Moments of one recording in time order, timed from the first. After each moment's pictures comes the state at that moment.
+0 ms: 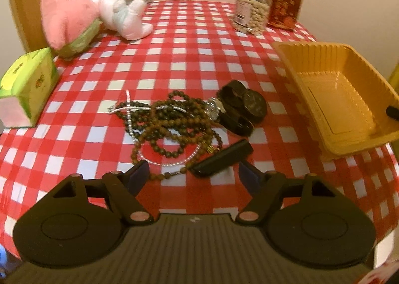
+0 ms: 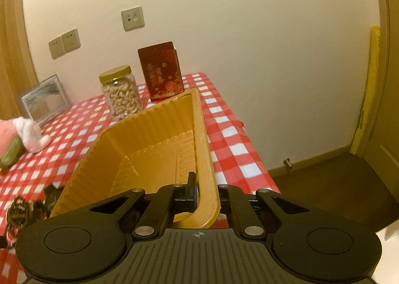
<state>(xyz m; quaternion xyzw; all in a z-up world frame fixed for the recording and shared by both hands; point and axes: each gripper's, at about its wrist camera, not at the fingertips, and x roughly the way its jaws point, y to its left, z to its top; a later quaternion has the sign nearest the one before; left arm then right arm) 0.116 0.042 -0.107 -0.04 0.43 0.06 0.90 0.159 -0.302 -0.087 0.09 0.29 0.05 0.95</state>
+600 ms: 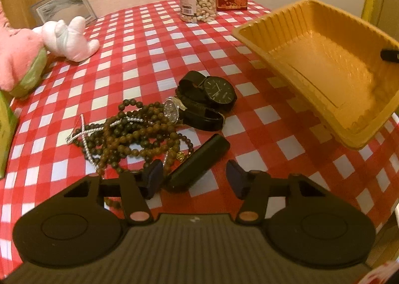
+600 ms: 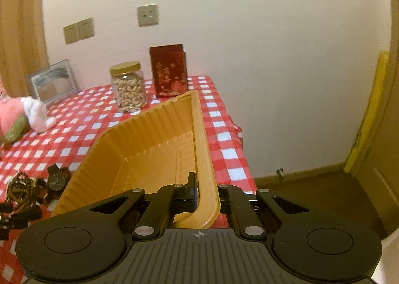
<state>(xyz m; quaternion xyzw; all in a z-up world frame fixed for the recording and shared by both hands) 0.140 0.022 -0.138 0.05 0.42 -0.04 0.90 0.144 -0.304 -0.071 0.01 0.28 0.07 0.96</state>
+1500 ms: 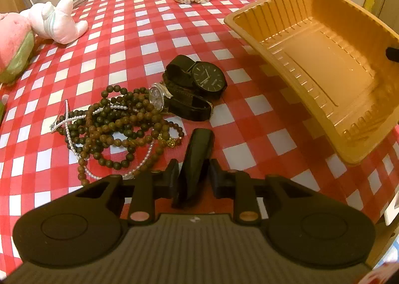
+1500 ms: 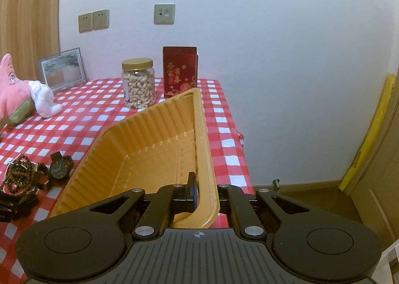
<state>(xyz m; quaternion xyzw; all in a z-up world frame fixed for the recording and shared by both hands) 0.152 0.017 -0.139 0.03 0.47 -0.05 0.88 0.140 -0.298 -0.069 -0.02 0.28 0.08 0.96</state>
